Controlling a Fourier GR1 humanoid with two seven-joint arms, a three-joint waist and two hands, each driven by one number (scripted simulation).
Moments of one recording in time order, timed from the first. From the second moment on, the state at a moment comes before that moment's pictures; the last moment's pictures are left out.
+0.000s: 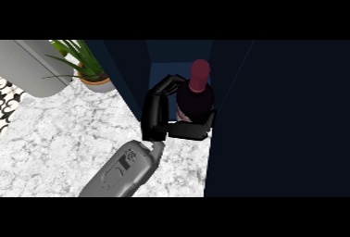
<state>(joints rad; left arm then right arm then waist) -0.54 0.00 -0.51 -1.31 0.30 0.67 -0.23 -0.09 -0.06 0.03 -2.48 -0.10 0.14 0.65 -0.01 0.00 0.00</state>
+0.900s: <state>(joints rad) -0.62 0.01 -0.37 -1.04 0.37 0.60 -0.43 -0.06 -0.05 0.04 -2.48 -0.10 0.15 0.63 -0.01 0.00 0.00</state>
